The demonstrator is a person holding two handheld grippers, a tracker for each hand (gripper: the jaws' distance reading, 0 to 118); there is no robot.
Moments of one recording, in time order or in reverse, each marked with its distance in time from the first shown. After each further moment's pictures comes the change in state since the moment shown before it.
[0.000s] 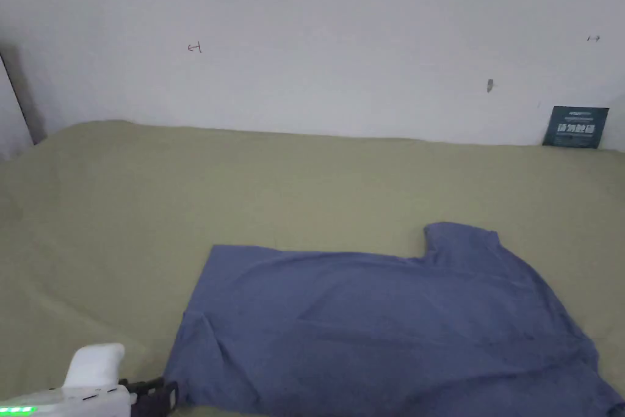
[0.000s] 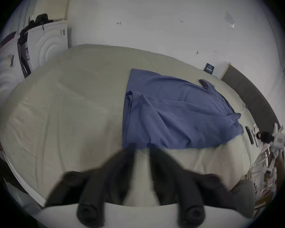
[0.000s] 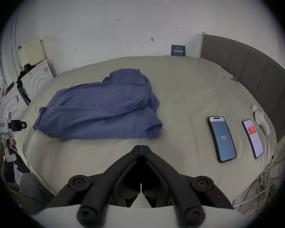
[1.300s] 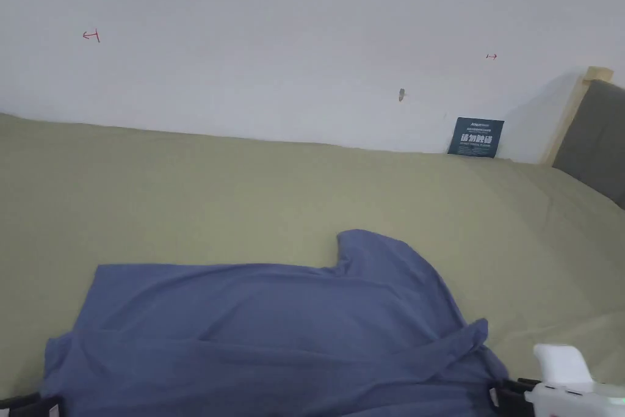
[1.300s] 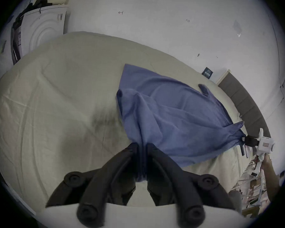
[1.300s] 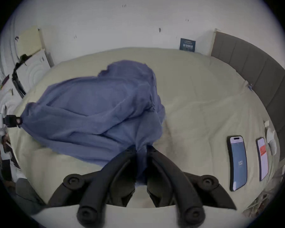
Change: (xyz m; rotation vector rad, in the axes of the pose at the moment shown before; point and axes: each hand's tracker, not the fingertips) left arm -0.001 0.027 -0.020 -0.036 -0.120 0.069; right arm 0.001 0.045 -0.076 -0.042 0.039 0.039
